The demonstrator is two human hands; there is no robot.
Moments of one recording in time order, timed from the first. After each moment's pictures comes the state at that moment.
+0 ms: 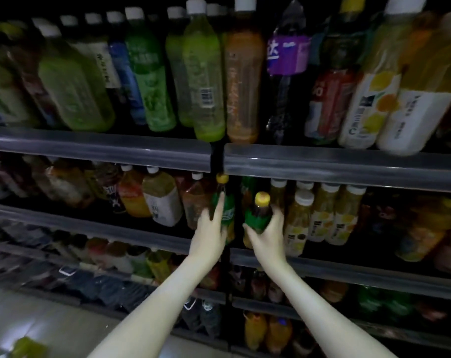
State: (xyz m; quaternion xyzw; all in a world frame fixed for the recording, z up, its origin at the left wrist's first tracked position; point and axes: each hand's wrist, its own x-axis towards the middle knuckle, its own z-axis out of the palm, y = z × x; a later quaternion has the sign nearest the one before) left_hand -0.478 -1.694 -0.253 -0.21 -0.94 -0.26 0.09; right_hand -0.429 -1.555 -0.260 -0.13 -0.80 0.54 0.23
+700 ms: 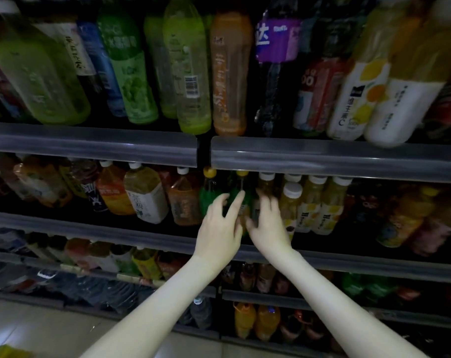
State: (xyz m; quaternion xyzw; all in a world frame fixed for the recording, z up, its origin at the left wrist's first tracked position) left_hand -0.453 -1.665 -0.236 -0.34 -0.86 -0.28 0.24; right_hand -0.420 -1.537 -0.227 -0.11 -0.91 0.35 0.19
